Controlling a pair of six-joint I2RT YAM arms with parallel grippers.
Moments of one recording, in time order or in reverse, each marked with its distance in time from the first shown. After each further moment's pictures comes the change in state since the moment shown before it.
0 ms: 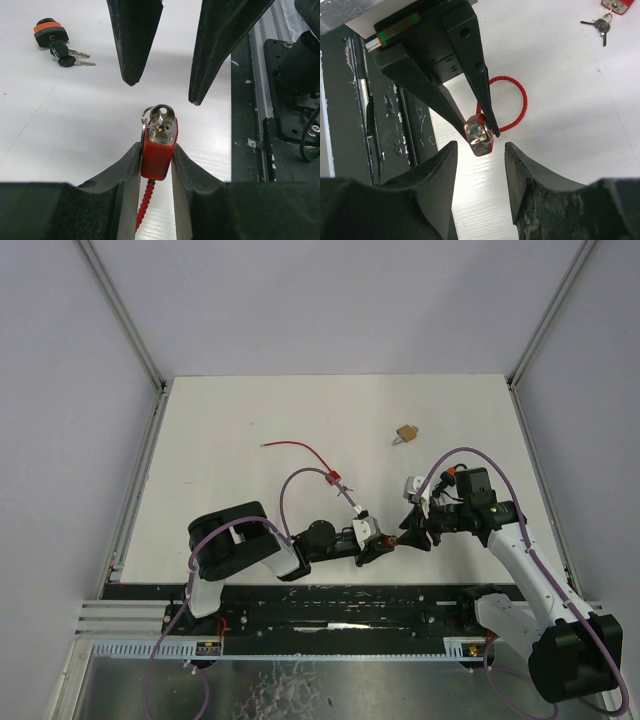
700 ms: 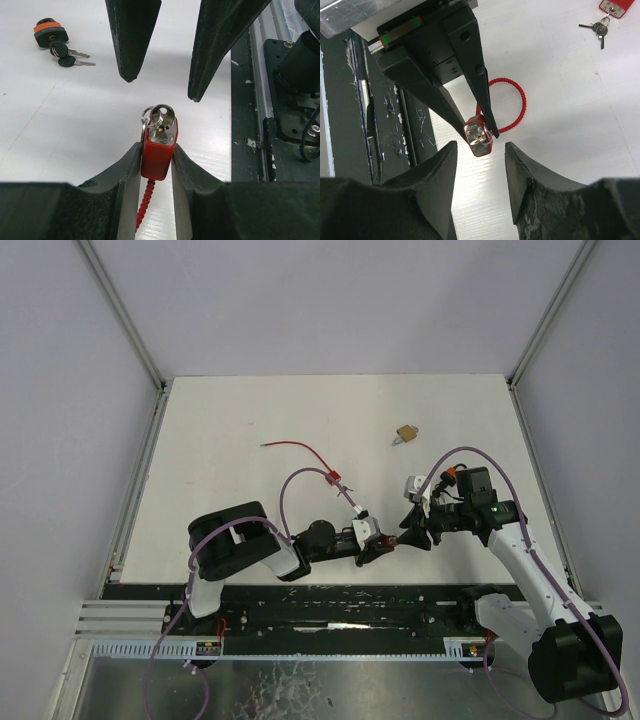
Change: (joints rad) left arm 0.000 0.000 0.000 0.000 0.000 0.000; right arm -0.006 -0.001 0.009 -0.008 -0.008 -0.008
